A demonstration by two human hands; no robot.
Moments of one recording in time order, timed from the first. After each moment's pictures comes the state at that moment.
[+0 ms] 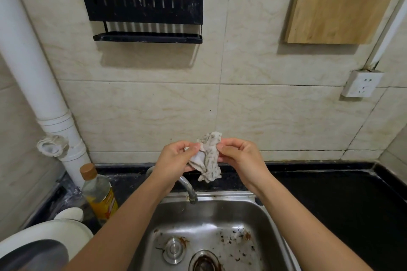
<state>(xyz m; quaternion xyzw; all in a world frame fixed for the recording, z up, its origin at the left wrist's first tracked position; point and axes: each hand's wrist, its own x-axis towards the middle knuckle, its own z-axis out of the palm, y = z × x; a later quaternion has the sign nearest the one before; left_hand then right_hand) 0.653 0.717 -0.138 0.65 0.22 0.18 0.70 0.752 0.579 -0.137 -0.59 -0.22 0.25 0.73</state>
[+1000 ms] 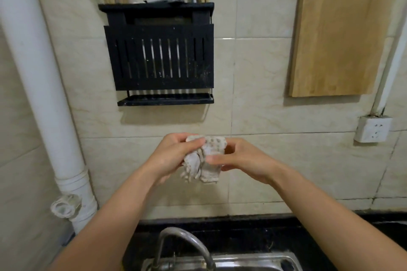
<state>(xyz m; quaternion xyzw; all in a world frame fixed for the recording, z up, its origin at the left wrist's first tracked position) 0.668 0.775 -0.006 0.72 0.11 0.20 0.65 0.784 0.627 -0.014 -0.68 -0.46 0.24 0.51</state>
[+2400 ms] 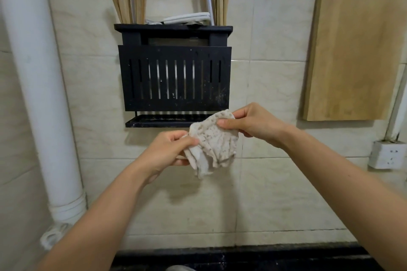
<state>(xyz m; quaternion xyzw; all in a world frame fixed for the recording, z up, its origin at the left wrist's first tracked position) 0.672 0.835 0.038 0.79 0.10 0.21 0.57 0.810 0.670 0.091 -0.76 -0.45 0.09 0.46</state>
